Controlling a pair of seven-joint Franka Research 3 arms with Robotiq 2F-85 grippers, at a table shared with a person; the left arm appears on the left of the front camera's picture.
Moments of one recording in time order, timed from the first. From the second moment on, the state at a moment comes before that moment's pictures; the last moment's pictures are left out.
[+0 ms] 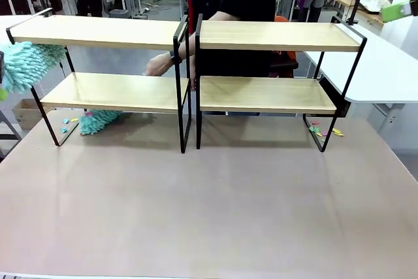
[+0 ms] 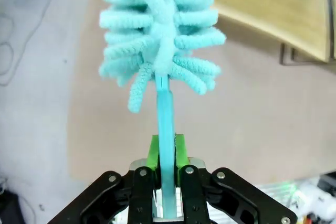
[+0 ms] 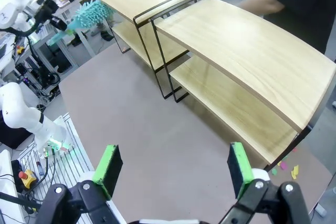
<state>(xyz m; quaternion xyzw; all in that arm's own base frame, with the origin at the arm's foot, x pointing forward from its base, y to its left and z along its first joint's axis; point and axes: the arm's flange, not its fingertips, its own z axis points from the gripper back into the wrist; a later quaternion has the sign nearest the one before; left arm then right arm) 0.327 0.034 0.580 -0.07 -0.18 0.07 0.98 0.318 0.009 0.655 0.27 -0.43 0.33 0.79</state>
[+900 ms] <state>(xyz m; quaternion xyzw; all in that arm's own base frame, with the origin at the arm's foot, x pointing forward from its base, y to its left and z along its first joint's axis) 0.232 0.066 0.597 -0.28 -0.03 -0.31 0.91 0.318 0.009 0.655 0.27 -0.43 0.33 0.79</state>
